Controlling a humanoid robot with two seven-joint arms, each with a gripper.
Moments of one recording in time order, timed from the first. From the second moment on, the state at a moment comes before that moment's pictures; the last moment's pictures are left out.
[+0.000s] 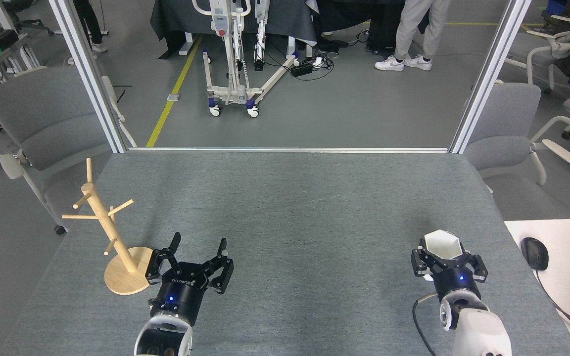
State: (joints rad) left arm -0.12 -0.08 -0.02 -1.48 -1.62 -0.09 0.08; right arm -0.47 -0.08 -0.18 -0.71 1.56 -0.07 -0.14
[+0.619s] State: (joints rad) left arm -0.13 -0.08 -0.02 -1.48 -1.61 -0.09 0.08; right arm -0.47 -0.09 -0.19 -0.74 1.56 -0.18 -0.07
